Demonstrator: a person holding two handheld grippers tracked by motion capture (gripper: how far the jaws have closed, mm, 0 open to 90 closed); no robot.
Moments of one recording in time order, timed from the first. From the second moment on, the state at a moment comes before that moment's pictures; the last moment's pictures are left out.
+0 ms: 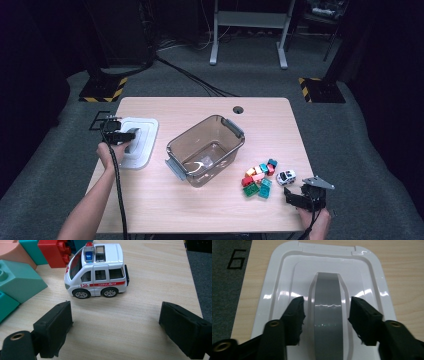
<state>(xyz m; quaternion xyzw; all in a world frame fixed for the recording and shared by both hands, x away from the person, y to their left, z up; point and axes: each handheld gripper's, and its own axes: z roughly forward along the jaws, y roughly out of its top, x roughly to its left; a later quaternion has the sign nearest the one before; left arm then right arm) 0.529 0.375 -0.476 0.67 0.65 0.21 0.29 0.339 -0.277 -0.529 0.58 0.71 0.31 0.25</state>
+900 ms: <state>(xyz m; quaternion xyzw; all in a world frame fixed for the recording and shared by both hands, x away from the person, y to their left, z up) 0.387 0.312 -0.475 0.80 0.44 0.22 0.33 0.339 -0.277 -0.529 0.58 0.71 0.31 0.25</state>
